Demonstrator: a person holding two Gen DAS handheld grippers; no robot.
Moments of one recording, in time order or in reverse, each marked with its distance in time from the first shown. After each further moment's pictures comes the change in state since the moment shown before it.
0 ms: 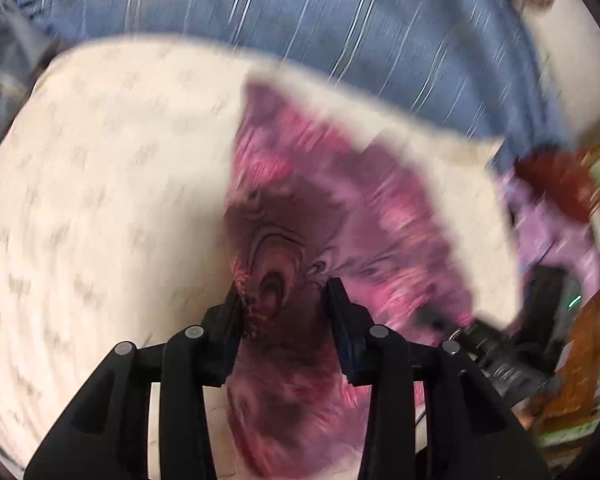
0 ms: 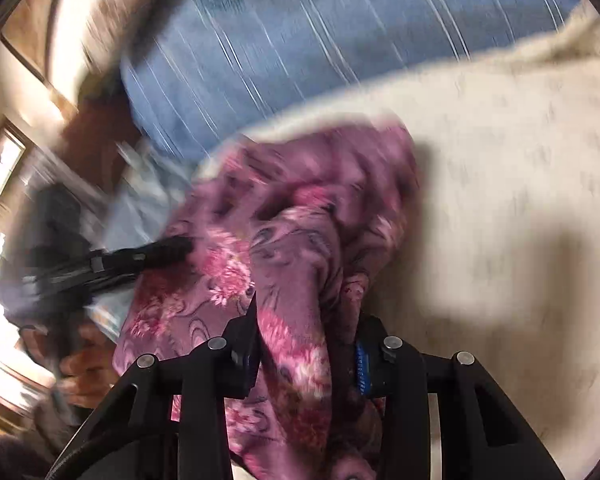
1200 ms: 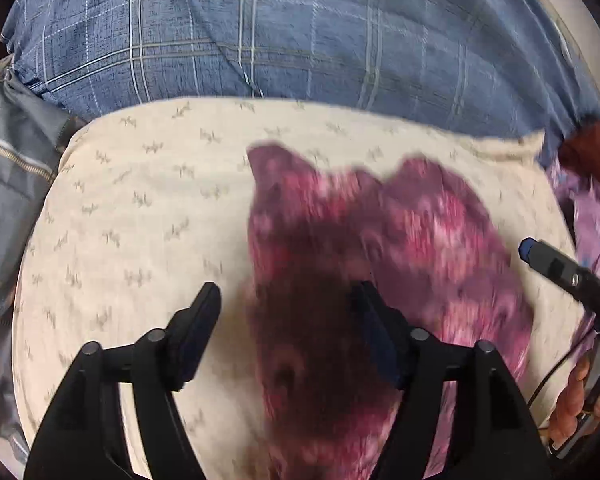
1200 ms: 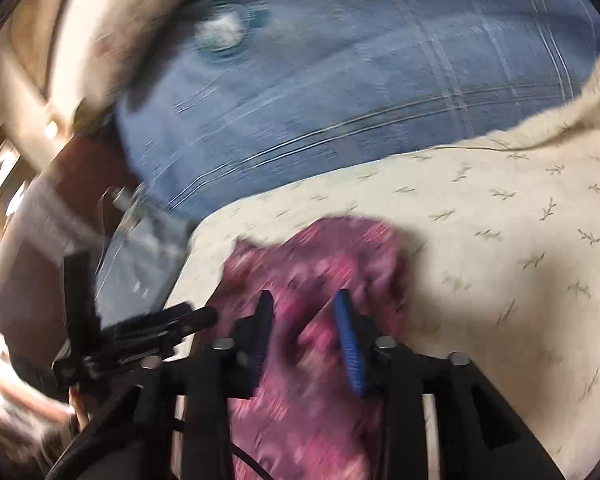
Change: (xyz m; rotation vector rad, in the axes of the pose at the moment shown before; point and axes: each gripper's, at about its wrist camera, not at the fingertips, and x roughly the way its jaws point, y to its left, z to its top) left arm 0.004 -0.004 0.034 0.118 -0.147 0.207; right arm -0.028 0.022 0.035 -0.033 -0.176 0.017
